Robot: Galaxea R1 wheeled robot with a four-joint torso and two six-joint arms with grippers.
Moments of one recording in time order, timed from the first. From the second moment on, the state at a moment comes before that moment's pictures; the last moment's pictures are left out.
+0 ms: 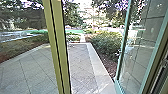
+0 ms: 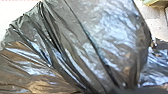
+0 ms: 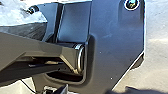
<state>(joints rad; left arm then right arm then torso) 1.57 3.04 -2.67 -0.28 -0.02 0.37 -1.57 3.02 -2.70 -0.24 -0.08 0.14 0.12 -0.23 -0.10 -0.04</state>
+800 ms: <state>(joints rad) 1.57 3.05 -2.67 -0.25 -0.02 0.37 -1.57 3.02 -2.70 -0.24 -0.08 0.14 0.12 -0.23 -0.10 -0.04</state>
